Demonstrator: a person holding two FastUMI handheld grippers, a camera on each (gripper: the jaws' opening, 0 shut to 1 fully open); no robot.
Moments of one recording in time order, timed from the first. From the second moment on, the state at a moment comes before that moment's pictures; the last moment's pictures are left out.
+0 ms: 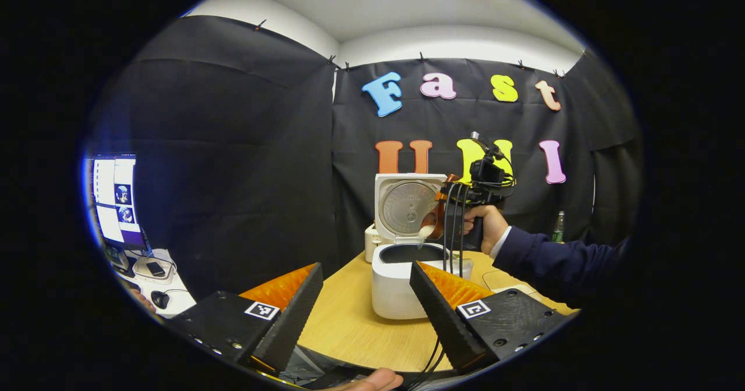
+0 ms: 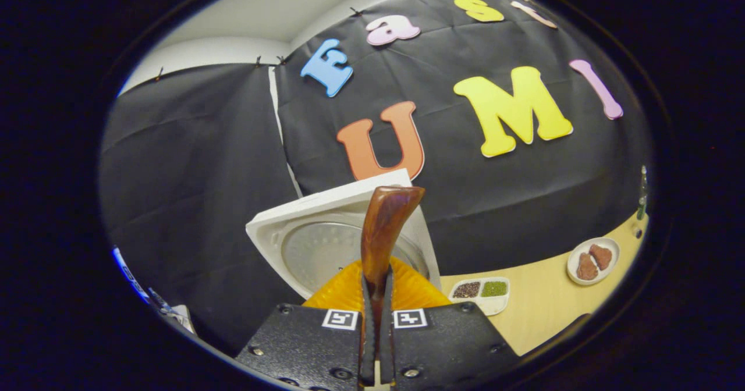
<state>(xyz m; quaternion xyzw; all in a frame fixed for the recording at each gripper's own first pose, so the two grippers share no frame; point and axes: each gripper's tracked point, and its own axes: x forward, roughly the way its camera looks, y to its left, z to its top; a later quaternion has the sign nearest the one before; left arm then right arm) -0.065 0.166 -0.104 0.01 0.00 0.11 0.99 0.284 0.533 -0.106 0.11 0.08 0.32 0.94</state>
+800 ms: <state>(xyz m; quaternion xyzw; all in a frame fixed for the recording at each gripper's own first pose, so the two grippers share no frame) -0.061 0.169 -0.121 0.01 0.02 0.13 0.99 0.247 0.575 -0.112 -0.17 -0.02 0.37 0.91</state>
